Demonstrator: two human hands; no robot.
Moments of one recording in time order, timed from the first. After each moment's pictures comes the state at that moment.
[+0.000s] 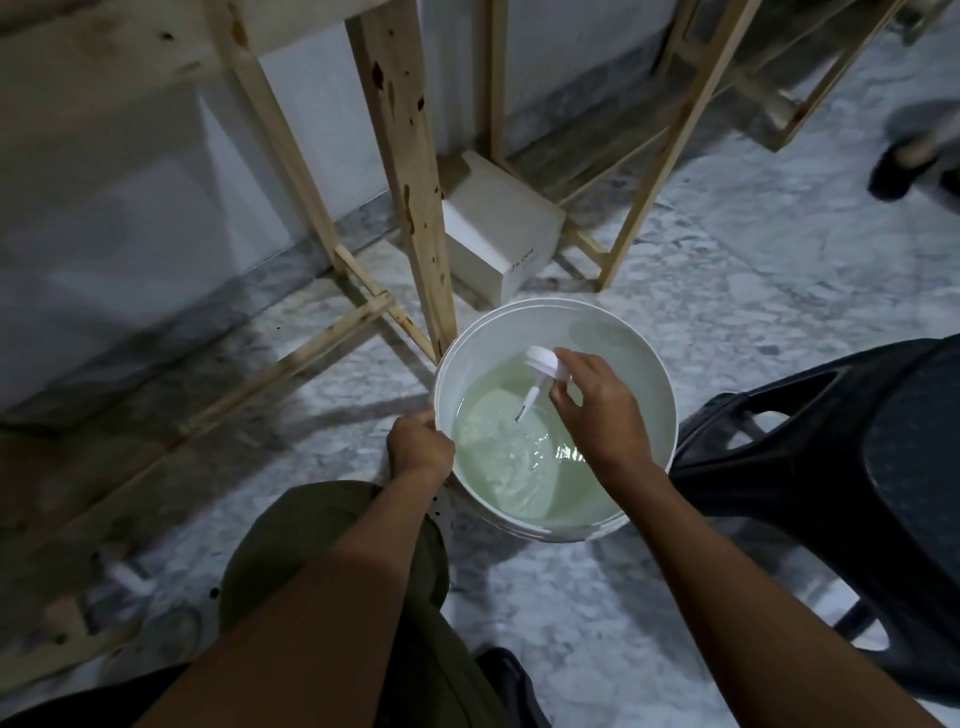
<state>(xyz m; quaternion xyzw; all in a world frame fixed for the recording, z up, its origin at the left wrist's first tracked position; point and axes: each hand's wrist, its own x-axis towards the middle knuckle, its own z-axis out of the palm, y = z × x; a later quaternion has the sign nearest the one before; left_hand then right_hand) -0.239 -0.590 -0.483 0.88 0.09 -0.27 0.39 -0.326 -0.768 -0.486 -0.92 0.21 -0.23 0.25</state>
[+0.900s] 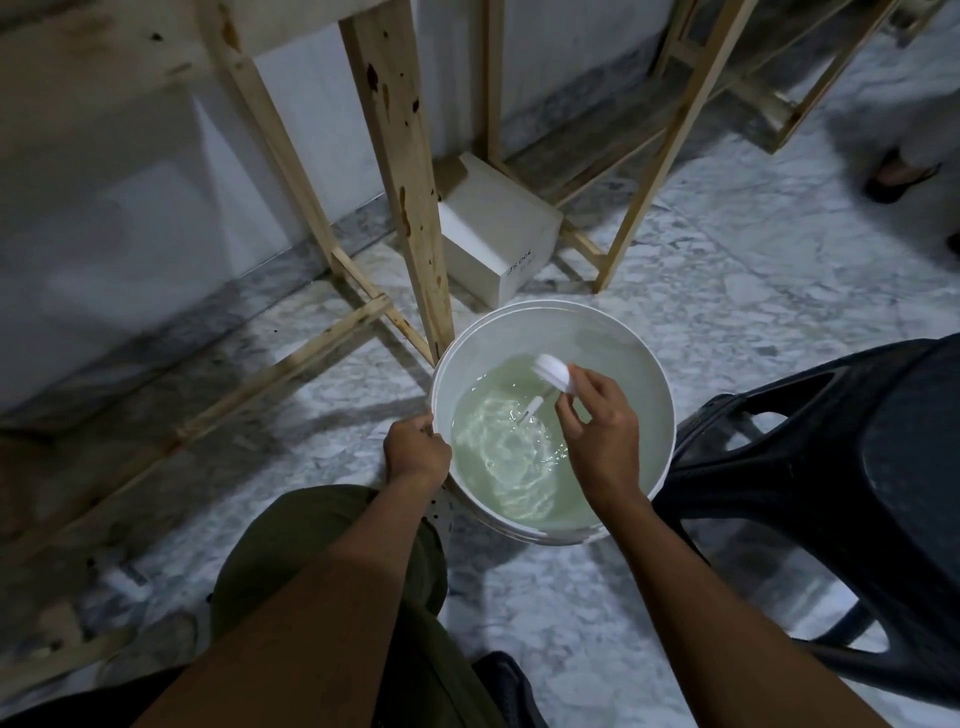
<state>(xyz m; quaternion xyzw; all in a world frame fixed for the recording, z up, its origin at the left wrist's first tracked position) -0.236 -0.586 -0.502 0.87 0.09 -0.28 0.39 -0.339 -0.752 -0.499 -0.86 0.29 -0.28 0.32</state>
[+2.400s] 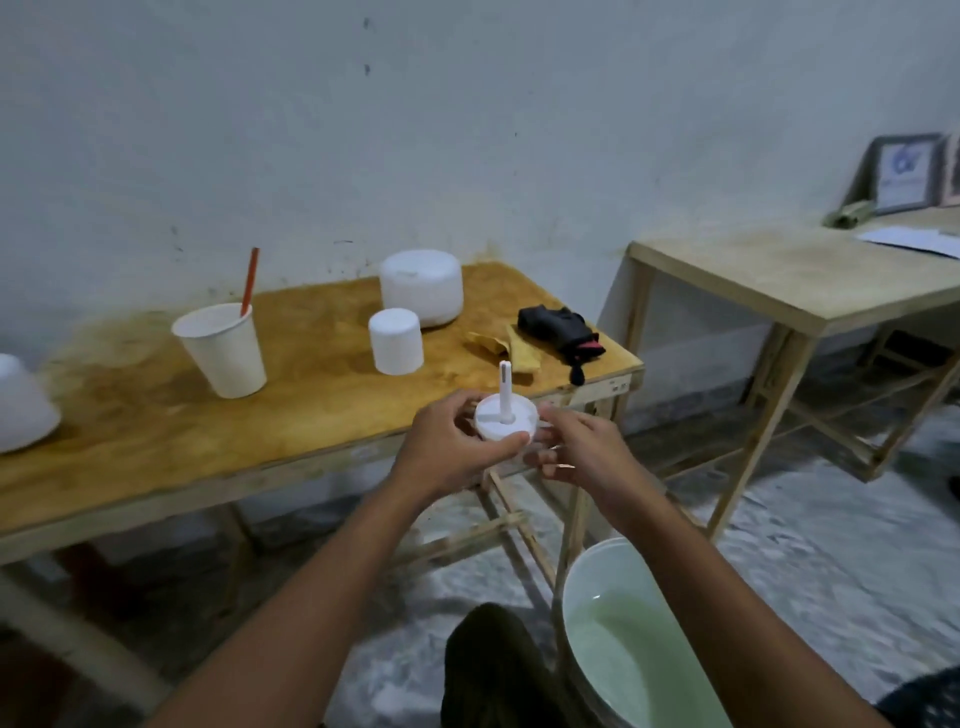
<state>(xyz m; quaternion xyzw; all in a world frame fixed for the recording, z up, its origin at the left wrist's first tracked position) -0.226 -0.425 -0.138 0.84 -0.20 0.04 0.51 -0.282 -0.600 -0.131 -0.68 0.11 -0.01 0.73</state>
